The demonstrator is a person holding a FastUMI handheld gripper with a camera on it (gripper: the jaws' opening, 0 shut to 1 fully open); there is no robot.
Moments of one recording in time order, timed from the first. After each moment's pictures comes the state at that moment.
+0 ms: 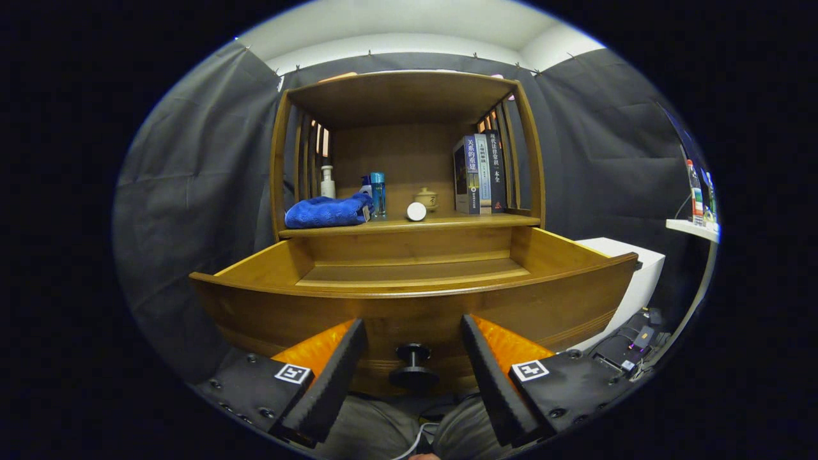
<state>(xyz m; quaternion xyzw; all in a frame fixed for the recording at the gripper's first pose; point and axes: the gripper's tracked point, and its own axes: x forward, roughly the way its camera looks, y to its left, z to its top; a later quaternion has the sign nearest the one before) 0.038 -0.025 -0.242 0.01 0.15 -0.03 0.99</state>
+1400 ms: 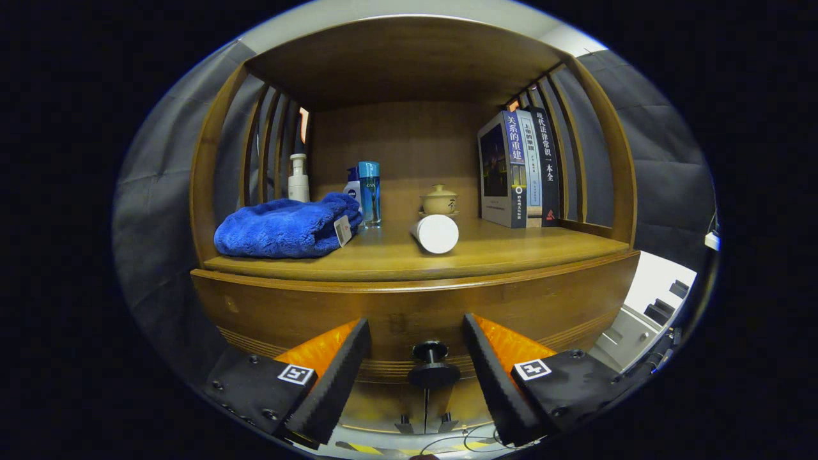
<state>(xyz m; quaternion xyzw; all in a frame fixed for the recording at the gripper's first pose) 0.249 -0.020 -0.265 0.01 0.17 -0.02 0.98</state>
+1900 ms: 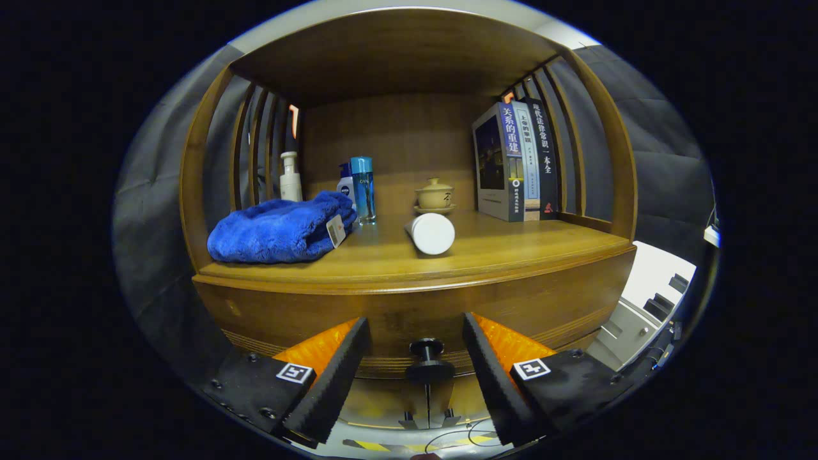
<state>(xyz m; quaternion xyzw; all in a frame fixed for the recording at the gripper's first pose) 0.239 -0.026 -0.242 0.03 0.18 -0.03 0.98</state>
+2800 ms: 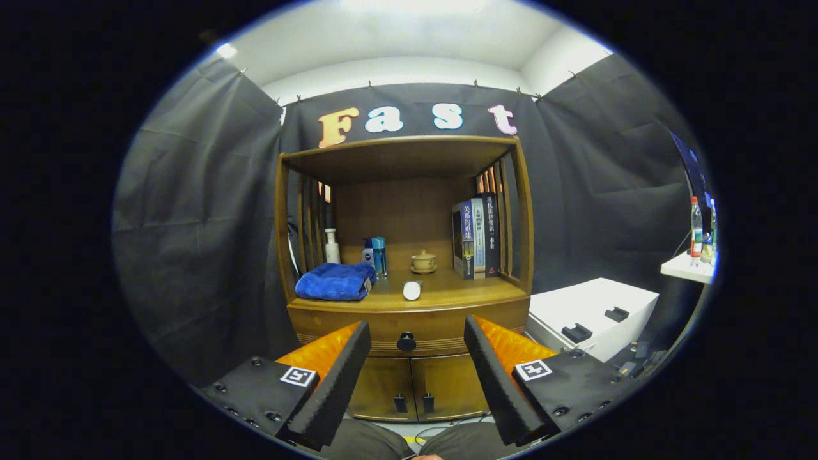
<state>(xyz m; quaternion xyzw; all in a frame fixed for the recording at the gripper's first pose) 0.016 -0.045 -0.065 0.00 0.08 -0.01 1.00</state>
